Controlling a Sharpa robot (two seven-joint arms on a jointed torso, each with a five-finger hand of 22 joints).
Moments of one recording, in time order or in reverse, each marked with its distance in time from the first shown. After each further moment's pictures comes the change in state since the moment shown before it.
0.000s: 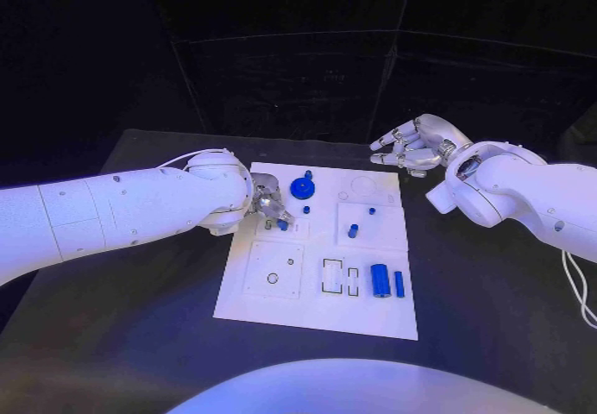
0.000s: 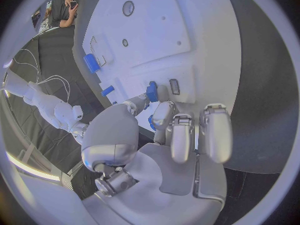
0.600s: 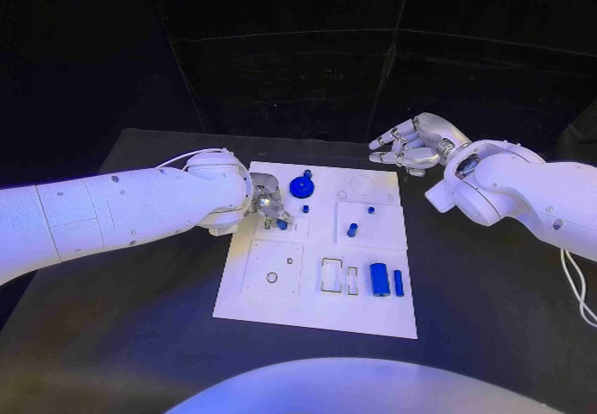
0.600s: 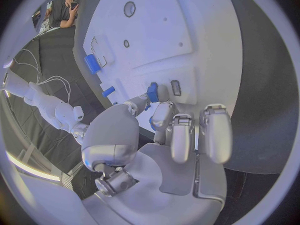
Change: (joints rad) left arm 0.000 -0.002 0.000 0.009 0.000 0.004 -0.001; left_hand -0.008 0.000 -0.016 0.005 0.000 0.003 -0.004 0.000 0.000 0.009 -0.002 0.011 0.015 0.000 0.000 0.000 0.000 0.000 0.000 0.000 0.009 0.000; right arm 0.000 -0.001 0.000 0.000 0.000 0.001 0.000; right_hand -0.005 0.003 0.003 0.003 0.000 0.000 0.000 0.000 0.000 0.000 0.000 0.000 -0.001 0.000 0.000 0.000 -0.001 0.000 0.000 0.000 0.000 -0.001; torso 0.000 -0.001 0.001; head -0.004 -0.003
